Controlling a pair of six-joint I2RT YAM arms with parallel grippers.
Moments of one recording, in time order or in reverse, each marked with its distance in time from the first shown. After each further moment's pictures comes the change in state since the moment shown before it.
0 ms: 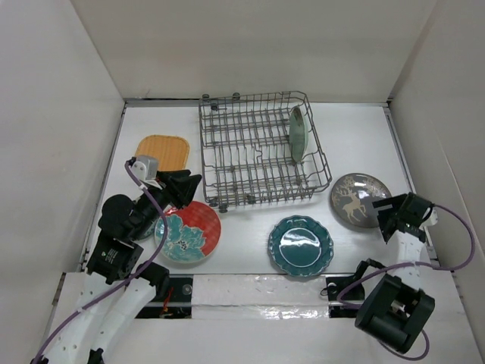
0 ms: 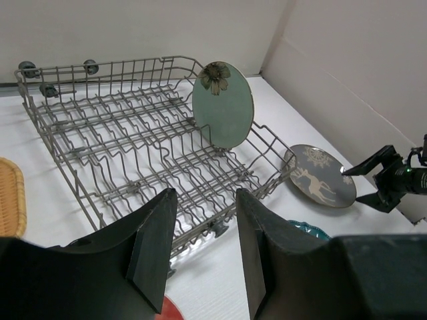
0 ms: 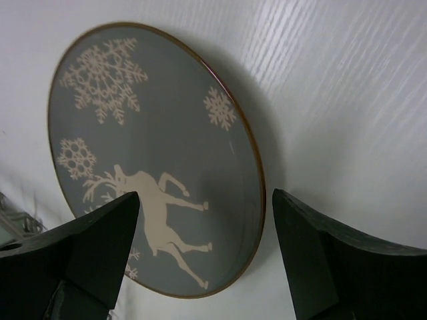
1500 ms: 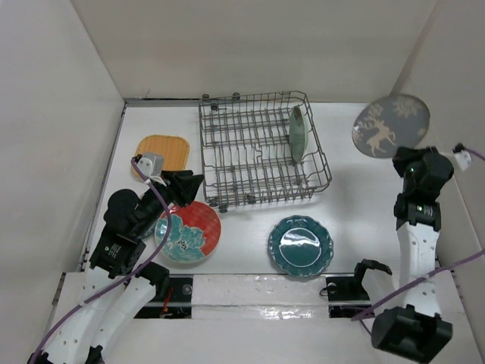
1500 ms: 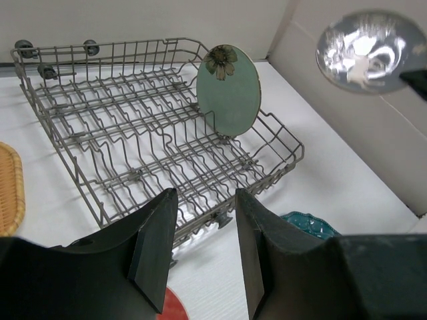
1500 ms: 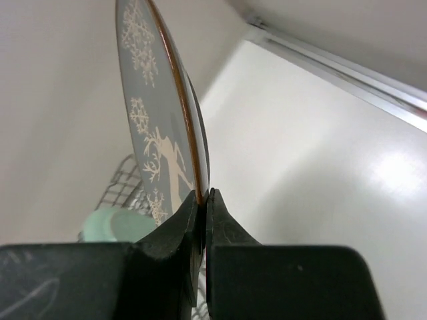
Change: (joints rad) left arm -0.006 0.040 0.000 -0.017 -0.013 0.000; right arm 0.154 -0.051 0.335 0.212 0.060 0.002
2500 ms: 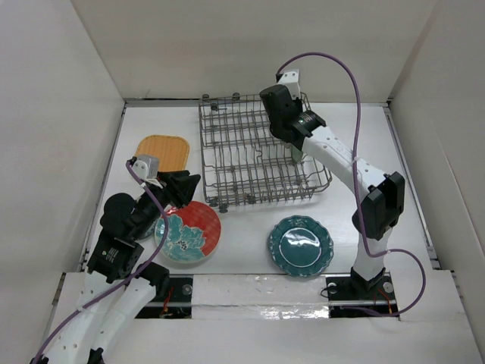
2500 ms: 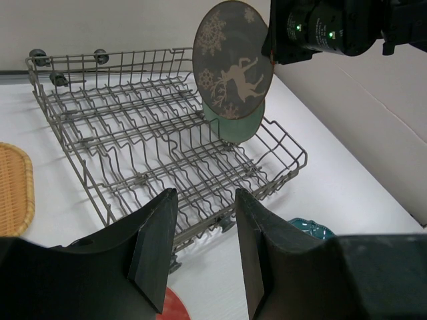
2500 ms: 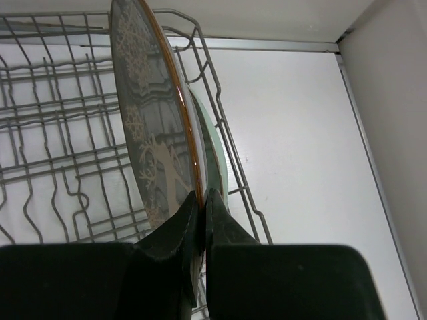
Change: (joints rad) left arm 0.008 -0.032 0.000 -0.009 -0.020 0.000; right arm 1.061 1.085 1.172 -0.495 0.879 -0.625
